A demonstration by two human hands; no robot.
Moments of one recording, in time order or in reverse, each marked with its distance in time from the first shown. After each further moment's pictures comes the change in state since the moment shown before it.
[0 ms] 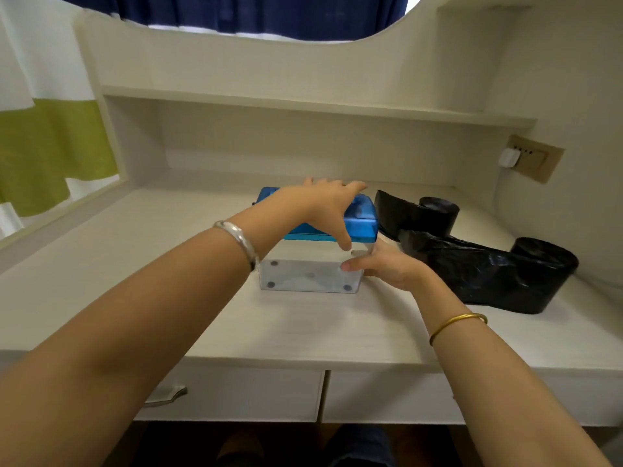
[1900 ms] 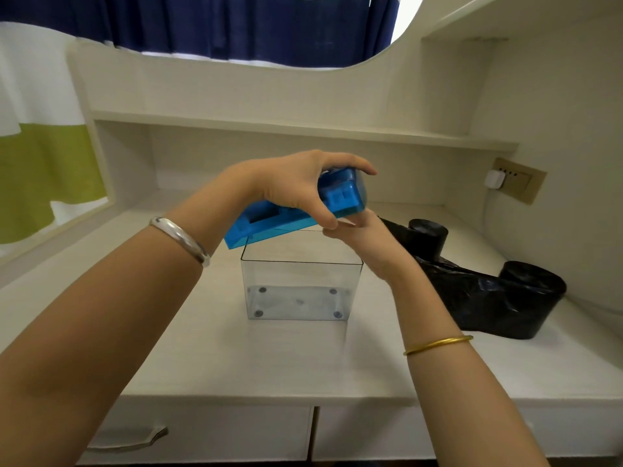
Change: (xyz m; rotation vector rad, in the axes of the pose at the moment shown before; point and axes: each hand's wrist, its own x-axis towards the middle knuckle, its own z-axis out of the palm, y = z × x) left_hand -0.020 -0.030 -0.059 -0.515 0.119 0.373; right_hand -0.016 -0.073 0.016 -0.074 0.231 -0.386
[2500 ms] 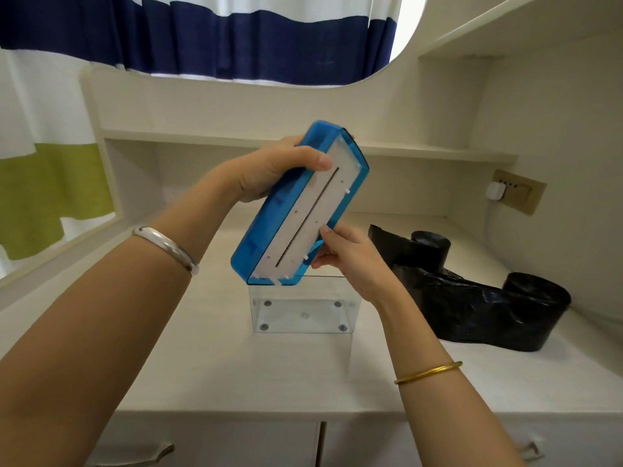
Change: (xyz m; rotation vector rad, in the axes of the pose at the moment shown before) left_hand -0.019 0.000 -0.021 -0.527 0.149 -0.075; right_hand -0.012 -0.011 0.027 0.205 -0.039 -0.001
